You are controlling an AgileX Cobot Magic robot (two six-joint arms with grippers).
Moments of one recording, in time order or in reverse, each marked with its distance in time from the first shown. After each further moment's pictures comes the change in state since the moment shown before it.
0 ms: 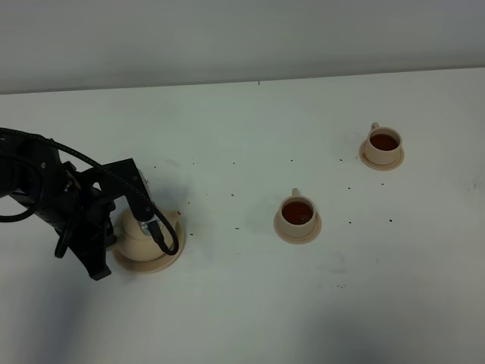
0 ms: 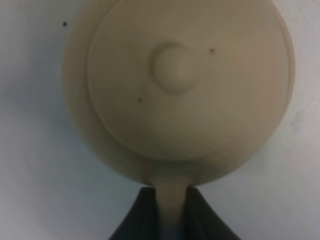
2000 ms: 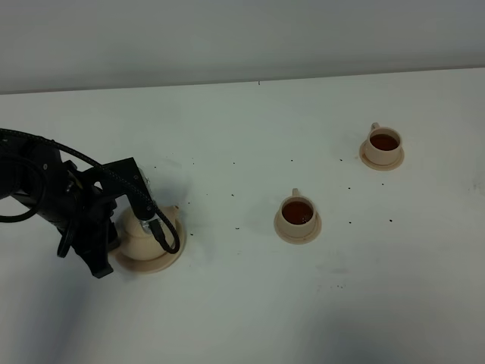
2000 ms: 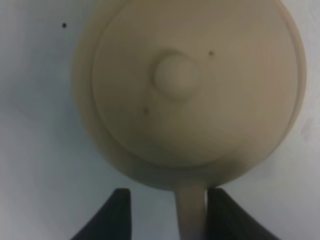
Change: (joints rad) left arm 0.000 0.010 0.001 -0.005 -0.033 0.000; right arm 0.000 0.000 0.000 0.000 0.000 0.000
